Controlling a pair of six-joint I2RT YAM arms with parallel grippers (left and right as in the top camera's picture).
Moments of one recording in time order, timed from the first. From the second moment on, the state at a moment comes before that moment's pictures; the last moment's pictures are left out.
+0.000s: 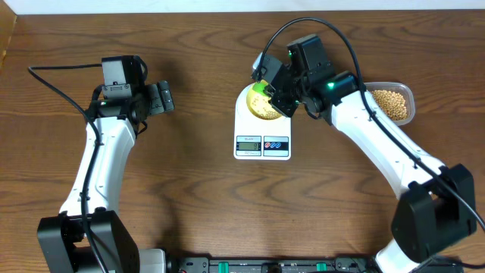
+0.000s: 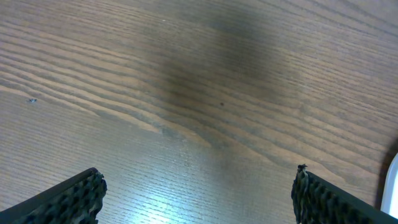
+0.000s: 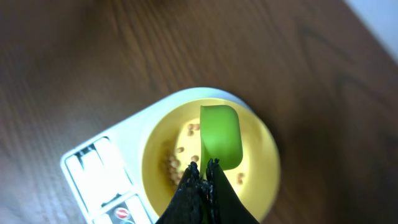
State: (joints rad) left arm 0.09 1.55 1.15 -0.55 -0.04 -0.15; right arm 0.48 1.78 1.45 -0.56 -0.26 -0.52
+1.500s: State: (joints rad) left arm 0.09 1.55 1.15 -0.55 -0.04 -0.15; right arm 0.03 1.71 1.45 -0.63 -0.71 -0.09
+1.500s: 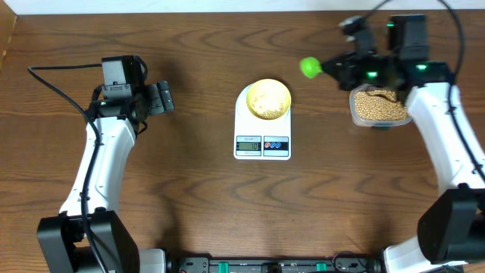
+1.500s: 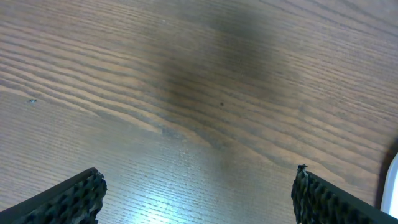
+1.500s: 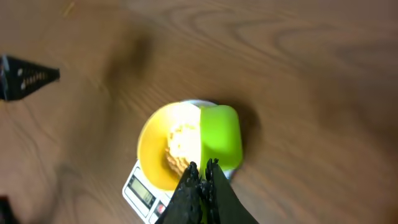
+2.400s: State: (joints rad) left arm 0.09 1.55 1.15 -0.55 -0.04 -0.15; right arm -0.32 1.71 1.60 -1.12 -0.32 0.02
